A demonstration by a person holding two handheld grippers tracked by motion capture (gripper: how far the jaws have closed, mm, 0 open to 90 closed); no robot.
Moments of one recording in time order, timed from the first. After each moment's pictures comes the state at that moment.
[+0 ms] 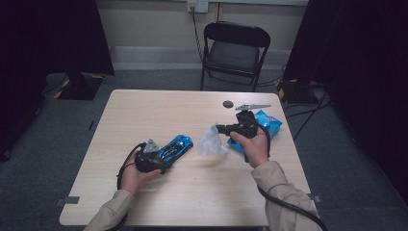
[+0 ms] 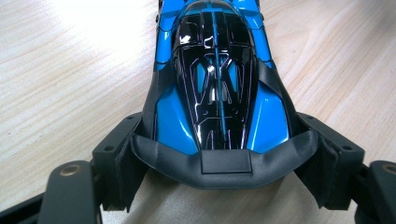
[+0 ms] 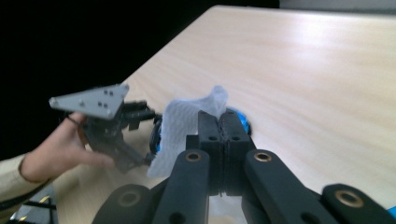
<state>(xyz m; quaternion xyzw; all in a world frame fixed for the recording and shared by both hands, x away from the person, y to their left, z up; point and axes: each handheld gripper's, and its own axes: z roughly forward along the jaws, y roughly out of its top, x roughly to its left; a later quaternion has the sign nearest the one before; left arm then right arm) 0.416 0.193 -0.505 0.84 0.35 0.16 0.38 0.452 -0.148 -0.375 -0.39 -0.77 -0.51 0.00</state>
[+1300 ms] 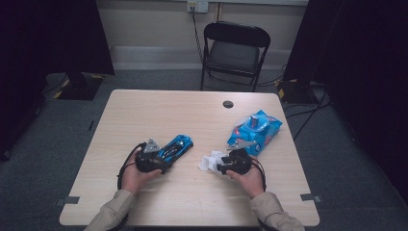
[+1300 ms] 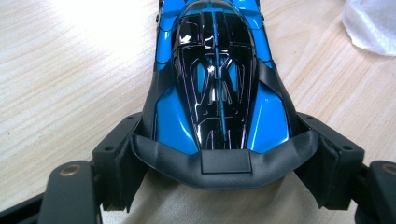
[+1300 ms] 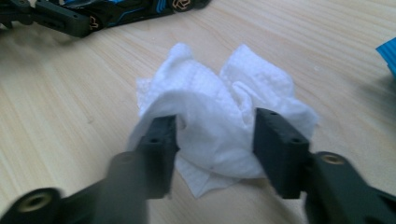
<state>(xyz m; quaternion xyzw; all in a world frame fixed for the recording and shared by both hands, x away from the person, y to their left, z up) 0.416 0.191 -0.505 0.84 0.36 0.16 0.38 0.411 -0.151 -0.488 -0.39 -0.83 -0.38 -0.06</state>
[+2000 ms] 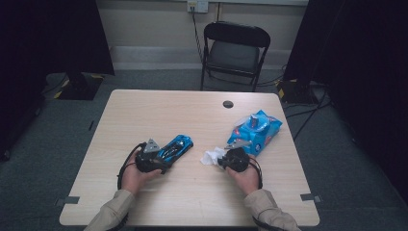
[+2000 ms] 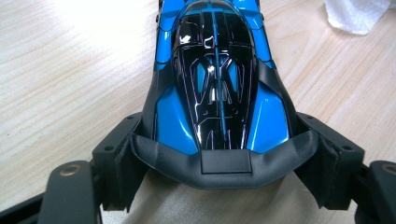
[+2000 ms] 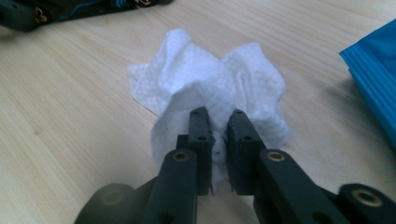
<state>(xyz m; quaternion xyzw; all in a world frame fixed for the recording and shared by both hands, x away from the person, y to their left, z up) 0.416 0.191 -0.505 0.84 0.36 0.15 0.38 0.418 -0.145 -0.491 -0.41 -0.83 -0.35 -0.12</state>
